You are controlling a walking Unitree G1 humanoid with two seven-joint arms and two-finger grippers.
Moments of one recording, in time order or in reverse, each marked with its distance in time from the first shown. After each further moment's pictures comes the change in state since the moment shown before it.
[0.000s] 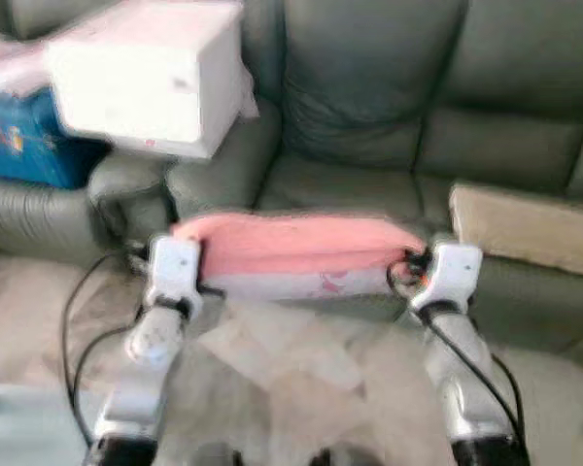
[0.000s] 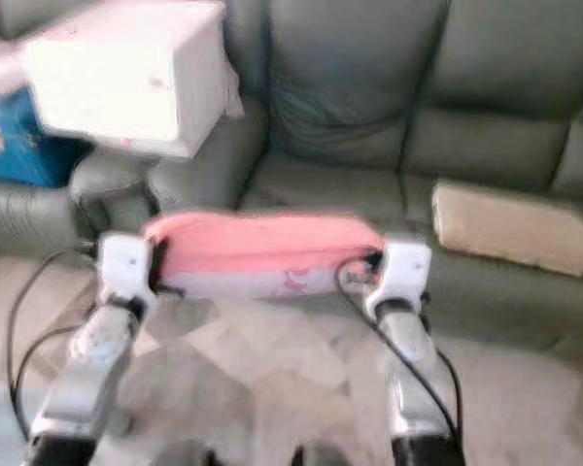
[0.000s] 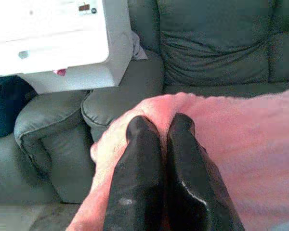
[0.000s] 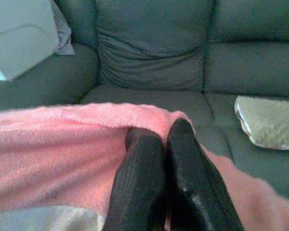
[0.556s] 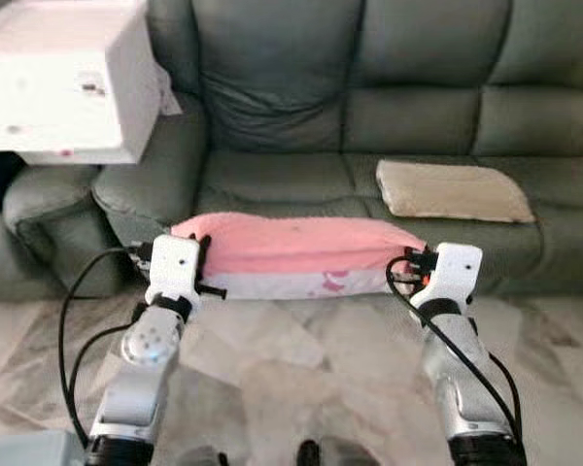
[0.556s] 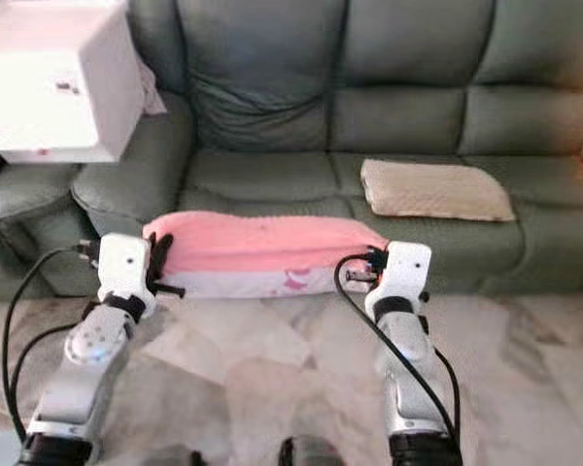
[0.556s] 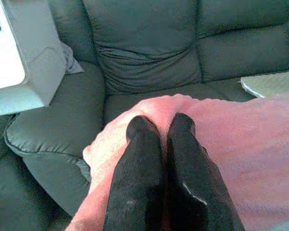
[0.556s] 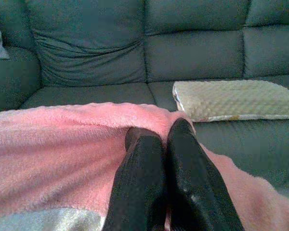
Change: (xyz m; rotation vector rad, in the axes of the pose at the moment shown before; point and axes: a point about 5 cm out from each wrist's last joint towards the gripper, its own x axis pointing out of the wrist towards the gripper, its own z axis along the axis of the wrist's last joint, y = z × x) left arm -0.002 0.000 0.004 -0.012 -0.021 -0.034; right arm 0.000 -0.001 0.000 0.006 -0.002 -0.003
